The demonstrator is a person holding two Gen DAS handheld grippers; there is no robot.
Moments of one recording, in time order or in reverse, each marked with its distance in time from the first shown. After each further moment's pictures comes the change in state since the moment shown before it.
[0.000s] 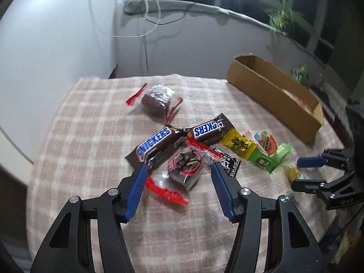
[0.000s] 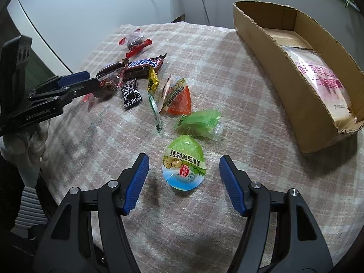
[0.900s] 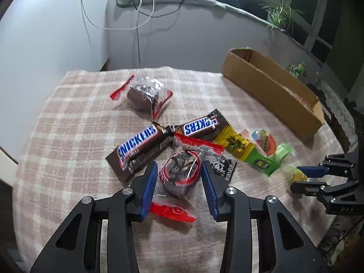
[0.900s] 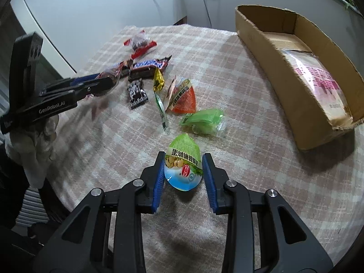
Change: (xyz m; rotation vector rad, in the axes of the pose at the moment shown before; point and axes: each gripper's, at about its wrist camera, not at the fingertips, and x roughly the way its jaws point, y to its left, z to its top) left arm 0.011 -0.003 0.000 -0.032 0.028 -0.050; right arm -0.011 0.004 -0.004 0.000 -0.019 0.012
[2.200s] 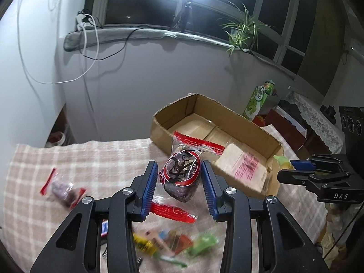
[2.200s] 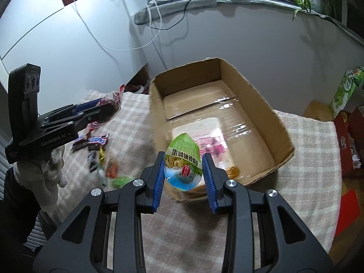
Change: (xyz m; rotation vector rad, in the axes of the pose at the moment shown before) left arm 0.016 -0.109 0.102 0.098 -0.134 -0.147; right arm -0.091 -0.123 0.051 0.122 -0.206 -0.095
